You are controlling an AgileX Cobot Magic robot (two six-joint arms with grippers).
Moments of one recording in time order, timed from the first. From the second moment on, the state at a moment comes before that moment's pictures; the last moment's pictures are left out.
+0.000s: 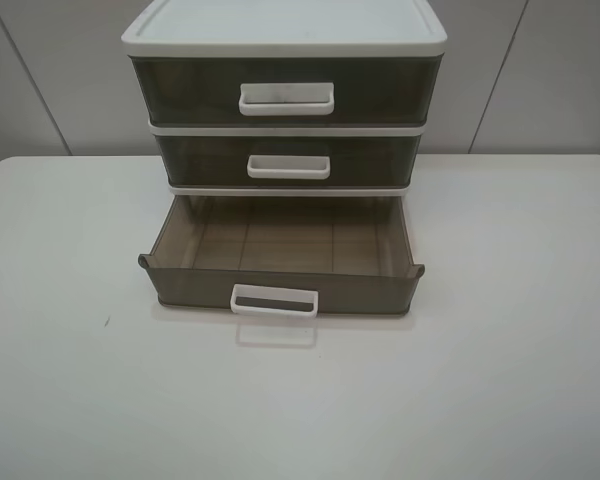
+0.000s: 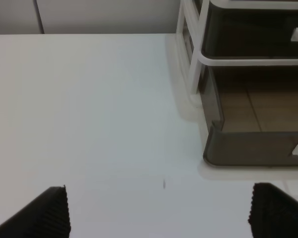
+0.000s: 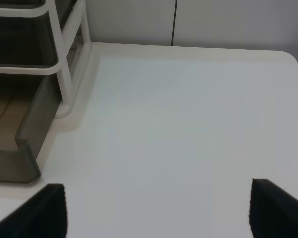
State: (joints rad) left arm -0.06 0.00 -0.51 -0.05 1.06 0.00; right arm -0.01 0.00 -0.52 -0.06 1.07 -0.01
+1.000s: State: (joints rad) left arm -0.06 0.00 -0.51 -0.05 1.06 0.00; right arm -0.02 0.00 -0.52 -0.06 1.07 -0.01
